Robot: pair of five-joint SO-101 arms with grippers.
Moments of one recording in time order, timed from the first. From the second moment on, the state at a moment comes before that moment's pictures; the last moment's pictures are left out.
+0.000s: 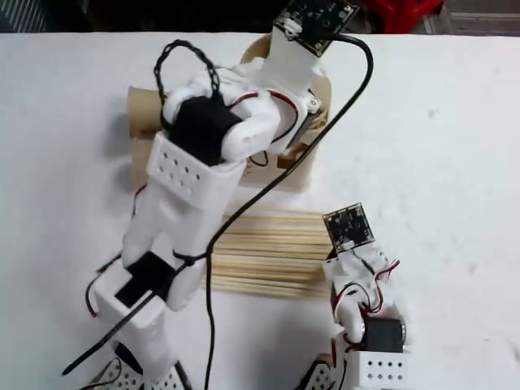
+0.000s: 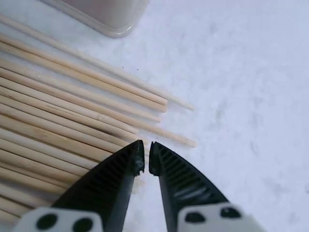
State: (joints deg) left arm 29.7 16.7 -61.1 93.8 -5.8; right arm -1.0 -102.9 96.4 59.7 25.0
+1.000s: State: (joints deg) left arm 26.9 30.4 -61.0 93.5 -8.0; right arm -1.0 -102.9 96.4 59.7 25.0
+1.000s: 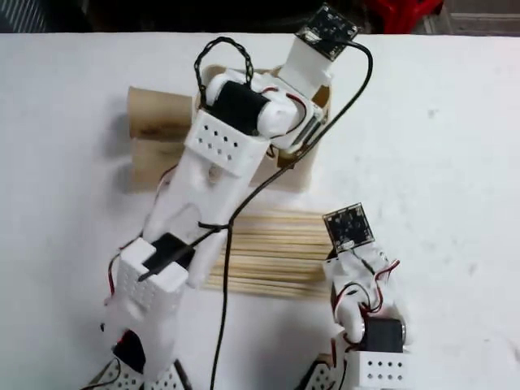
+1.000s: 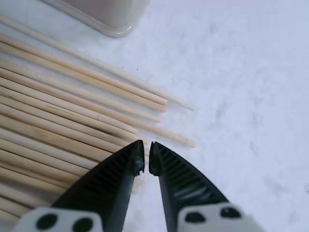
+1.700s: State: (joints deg) left arm 11.7 19.3 -78.1 101.9 -6.9; right arm -1.0 -102.9 96.4 59.7 25.0
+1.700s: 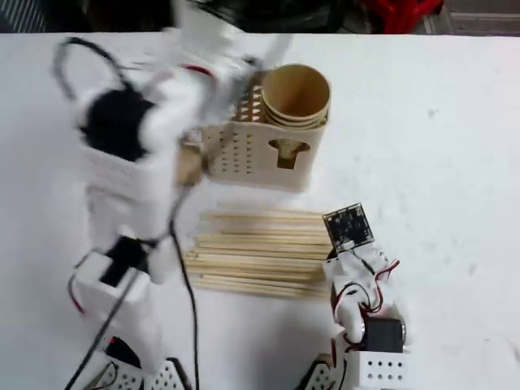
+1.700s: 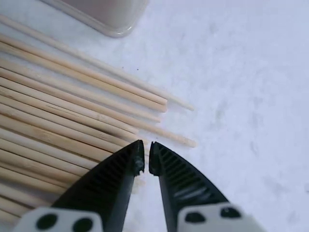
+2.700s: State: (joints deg) left arm -14.2 19.2 -14.1 56.7 21.4; right arm -1.0 -102.9 96.4 59.7 25.0
